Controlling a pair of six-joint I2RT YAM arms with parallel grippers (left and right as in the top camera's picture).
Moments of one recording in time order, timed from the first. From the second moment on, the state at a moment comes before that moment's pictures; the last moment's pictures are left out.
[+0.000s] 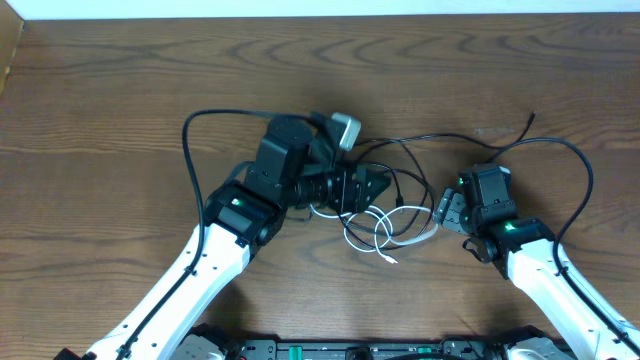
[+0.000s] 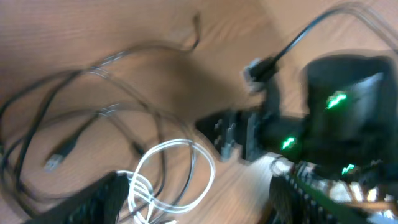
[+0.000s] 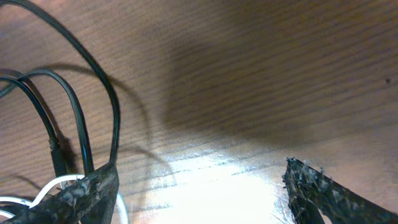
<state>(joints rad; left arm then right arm) -0.54 1.28 0.96 -0.38 0.54 -0.37 0.29 1.24 0.59 -0.46 0.16 0.61</state>
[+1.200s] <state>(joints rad) -0.54 1.43 0.92 -0.61 0.12 -0.30 0.28 1.24 0.59 -0.56 -0.54 0.55</state>
